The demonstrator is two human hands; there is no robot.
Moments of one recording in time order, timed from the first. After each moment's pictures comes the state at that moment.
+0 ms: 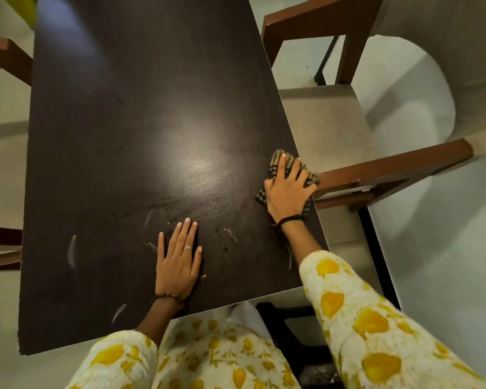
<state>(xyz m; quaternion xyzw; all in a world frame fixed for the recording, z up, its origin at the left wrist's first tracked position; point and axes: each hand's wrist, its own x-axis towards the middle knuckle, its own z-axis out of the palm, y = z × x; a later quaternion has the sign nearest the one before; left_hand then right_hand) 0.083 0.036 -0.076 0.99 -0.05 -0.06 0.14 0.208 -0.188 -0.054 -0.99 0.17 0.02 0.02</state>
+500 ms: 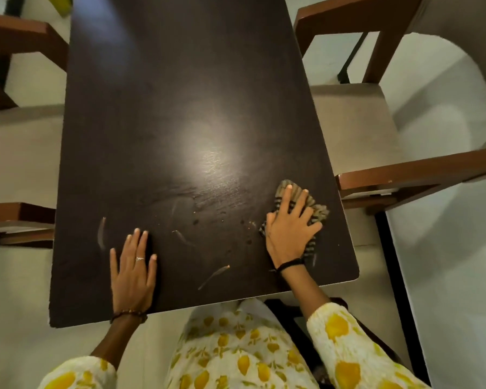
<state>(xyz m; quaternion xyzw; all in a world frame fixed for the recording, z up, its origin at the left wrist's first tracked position) 0.038 0.146 -0.073 0.98 0.10 -0.02 0.15 0.131 -0.129 -0.058 -0.98 0.17 0.03 -0.02</state>
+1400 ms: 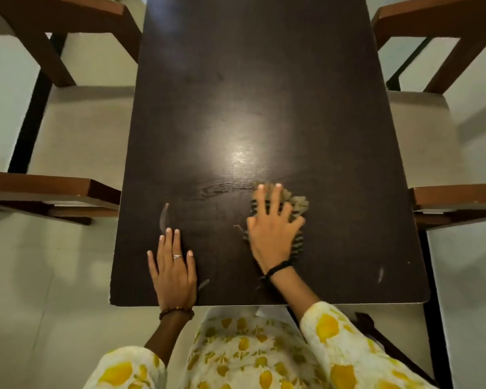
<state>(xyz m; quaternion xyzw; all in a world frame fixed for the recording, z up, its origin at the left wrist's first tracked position) 0.021 0.171 -0.089 0.96 0.22 0.01 0.17 0.126 0.014 -0.061 -1.00 0.00 0.04 0.00</state>
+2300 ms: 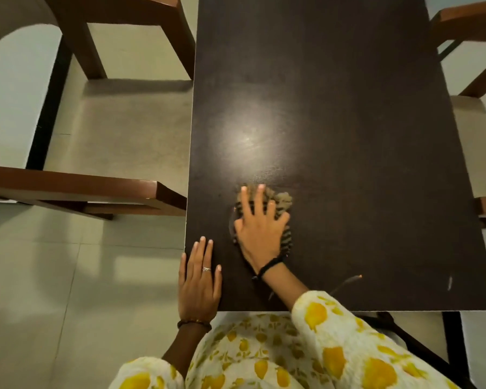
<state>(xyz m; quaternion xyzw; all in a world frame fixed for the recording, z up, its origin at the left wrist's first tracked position) -0.003 0.277 -0.091 0.98 0.09 -0.02 0.19 0.122 0.171 -0.062 -1.00 -0.07 0.06 -0.01</state>
